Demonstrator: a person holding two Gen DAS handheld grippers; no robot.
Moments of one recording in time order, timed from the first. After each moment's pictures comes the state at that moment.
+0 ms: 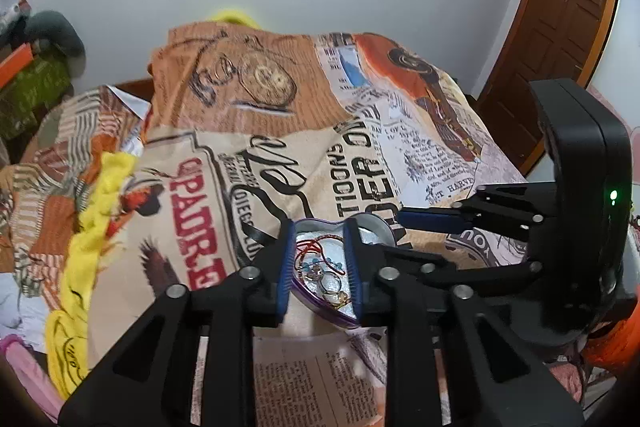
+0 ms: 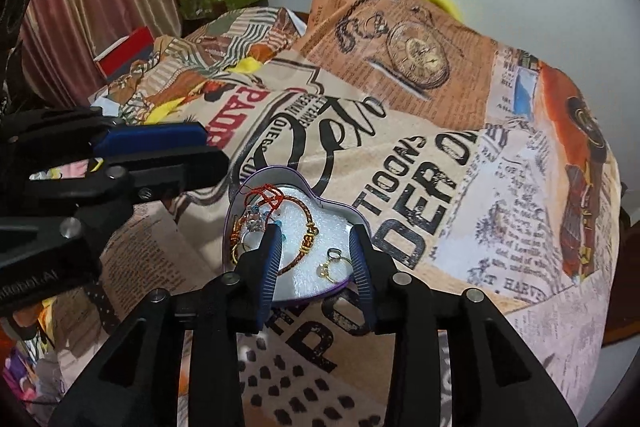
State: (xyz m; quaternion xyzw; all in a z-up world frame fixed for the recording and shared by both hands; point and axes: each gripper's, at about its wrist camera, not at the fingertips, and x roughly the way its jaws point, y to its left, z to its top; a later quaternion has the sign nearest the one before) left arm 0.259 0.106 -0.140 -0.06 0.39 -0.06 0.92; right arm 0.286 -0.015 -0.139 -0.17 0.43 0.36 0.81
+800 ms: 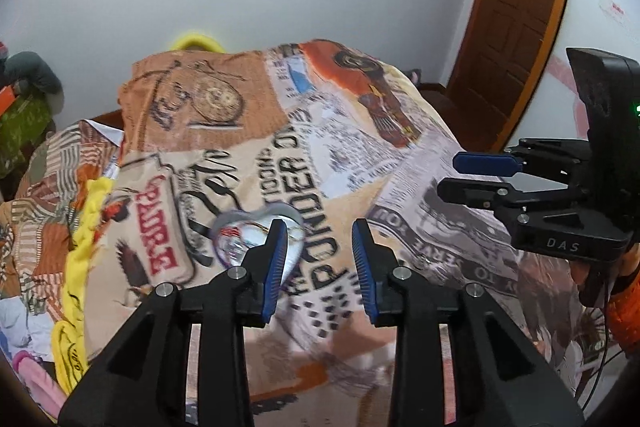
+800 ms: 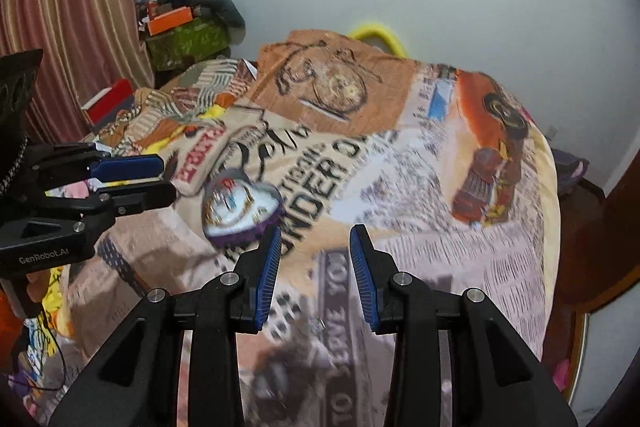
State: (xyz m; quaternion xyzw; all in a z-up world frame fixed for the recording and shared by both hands) left arm 0.216 0.035 -0.110 -0.01 0.38 -0.12 0.92; right arm 0.248 -0.132 -0.089 -0.13 0.39 0.30 0.86
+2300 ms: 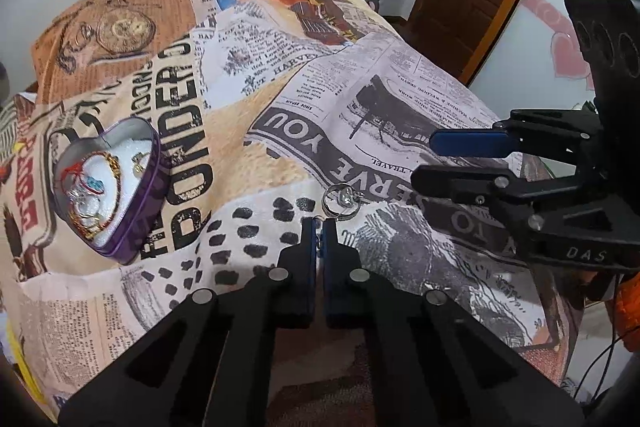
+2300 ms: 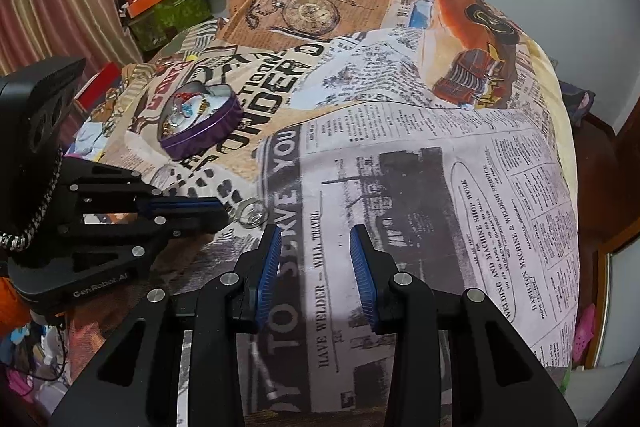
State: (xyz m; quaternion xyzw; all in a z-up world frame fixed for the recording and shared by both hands) left arm 0.231 -0.054 -0.202 0.01 0.47 -0.19 0.86; right arm 0.237 -0.188 -0.149 -0.09 0.46 0.30 0.83
